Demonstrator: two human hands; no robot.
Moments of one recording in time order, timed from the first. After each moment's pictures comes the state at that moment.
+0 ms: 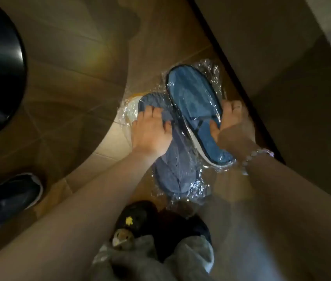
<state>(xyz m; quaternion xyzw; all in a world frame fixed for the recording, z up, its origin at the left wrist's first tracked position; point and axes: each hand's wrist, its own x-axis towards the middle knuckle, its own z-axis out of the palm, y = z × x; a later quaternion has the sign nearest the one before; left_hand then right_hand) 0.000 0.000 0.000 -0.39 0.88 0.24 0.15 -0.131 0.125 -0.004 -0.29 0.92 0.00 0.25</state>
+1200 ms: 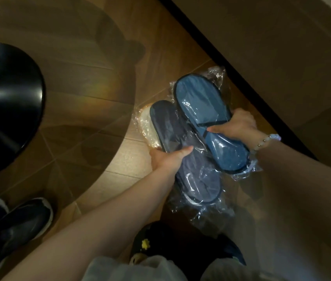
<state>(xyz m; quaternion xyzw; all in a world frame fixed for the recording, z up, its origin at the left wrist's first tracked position) 0.027 0.034 -0.047 -0.67 0.42 0.61 0.03 -0.136 0.113 -0.039 -0.09 0.92 -0.14 0.36</state>
